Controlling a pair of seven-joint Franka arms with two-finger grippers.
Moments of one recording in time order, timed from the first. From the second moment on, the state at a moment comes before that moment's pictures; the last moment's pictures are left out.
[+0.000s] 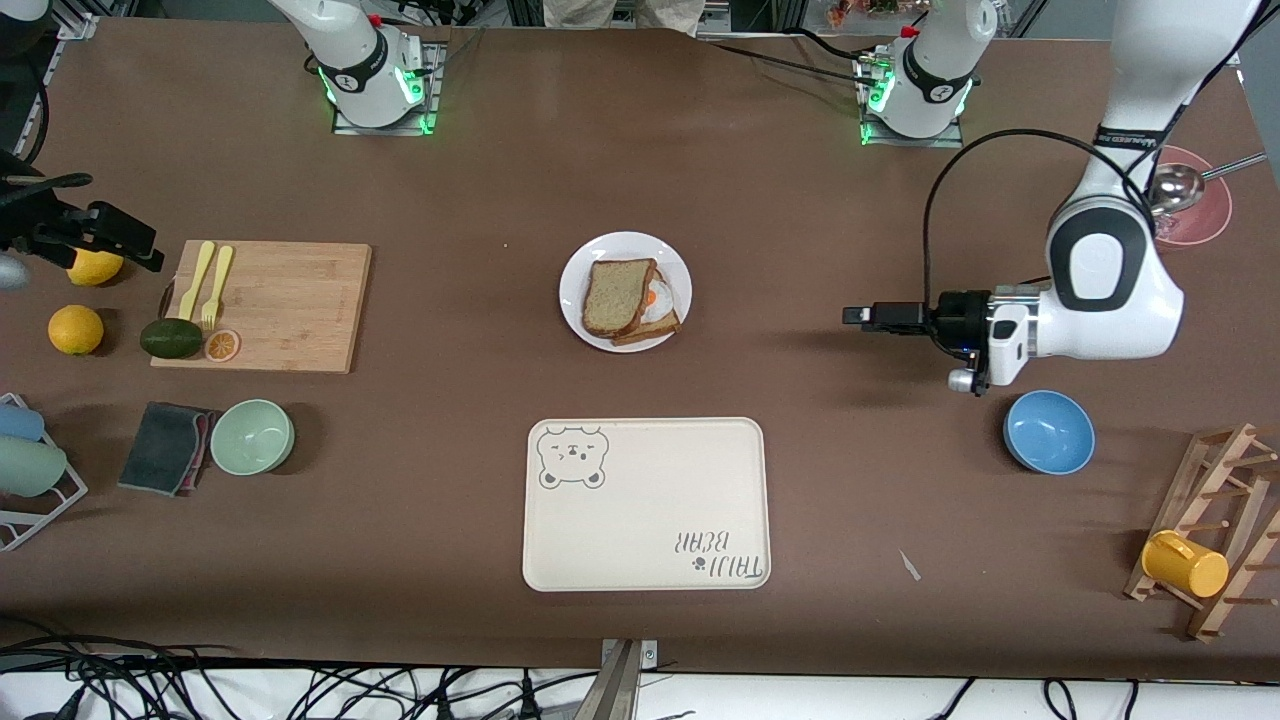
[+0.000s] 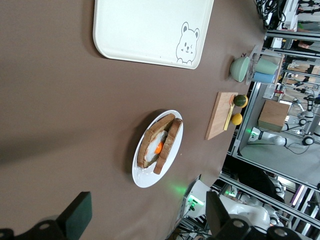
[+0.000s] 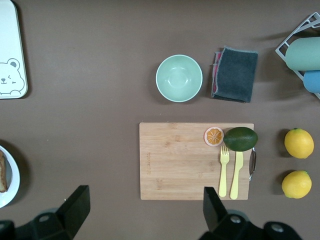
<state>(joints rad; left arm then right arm) 0.07 0.35 -0.13 -1.99 -1.02 1.86 0.41 -0.03 0.04 -0.01 -1.60 -0.01 1.63 -0.01</state>
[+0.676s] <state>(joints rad) -0.08 0.40 -0.18 -2.10 -1.27 2.05 0.57 -0.03 0.04 -0.01 -1.60 -0.01 1.63 -0.01</state>
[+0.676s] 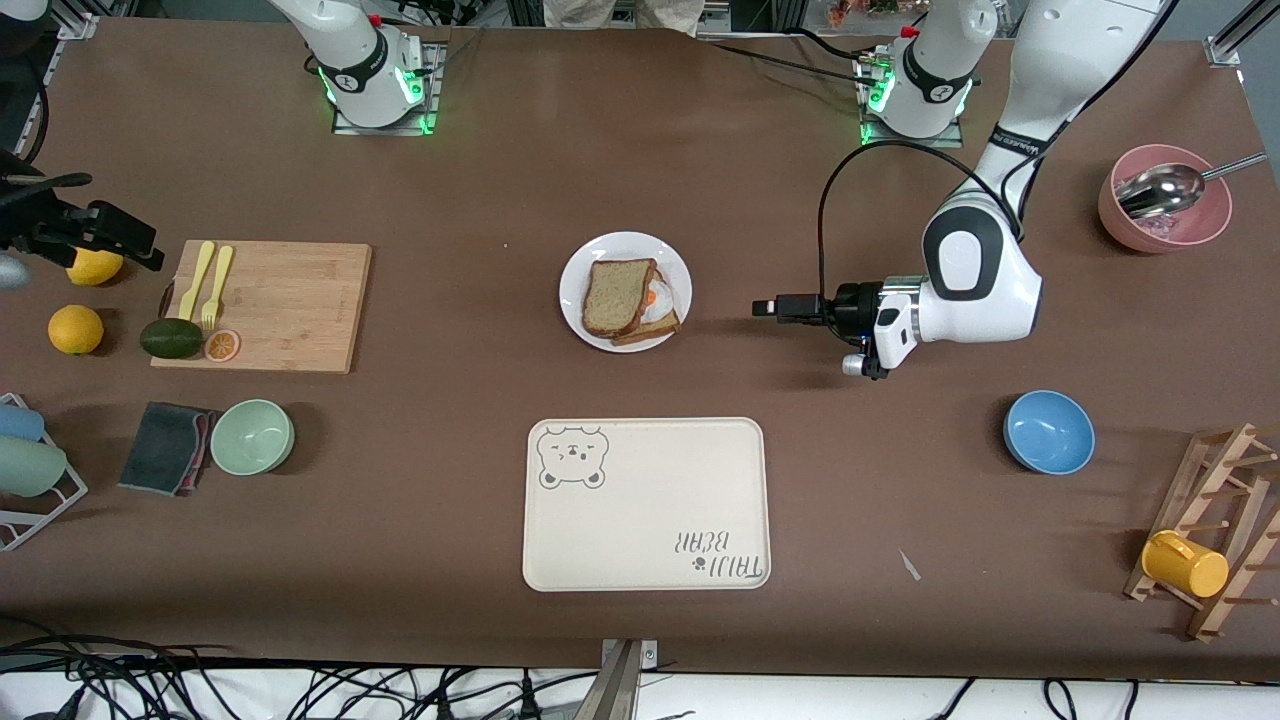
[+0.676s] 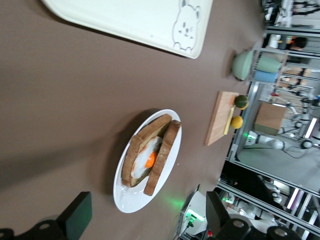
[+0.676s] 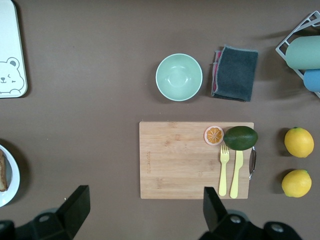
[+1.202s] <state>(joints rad) -0.10 0.42 -0.21 -2.21 -1.50 2.07 0.83 -0.03 0.04 -0.01 -1.60 -0.01 1.63 -0.01</state>
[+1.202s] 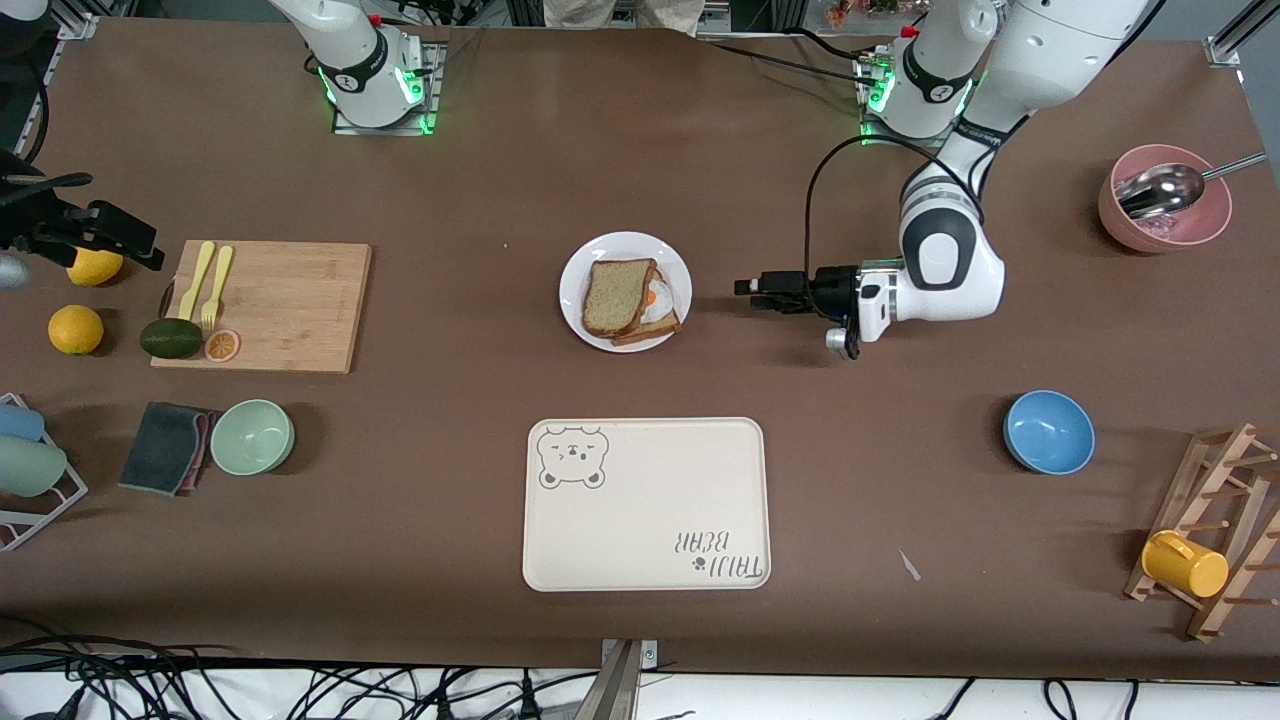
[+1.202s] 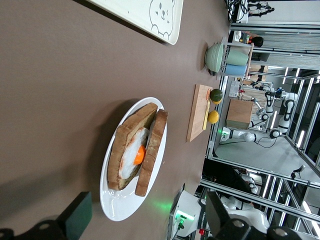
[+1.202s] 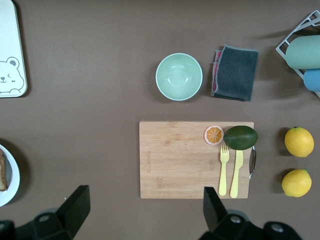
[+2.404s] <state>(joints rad) -0.29 0.53 -0.24 -2.21 -1.83 2.30 1.03 -0.03 0.04 -0.01 -1.60 -0.01 1.61 -0.01</state>
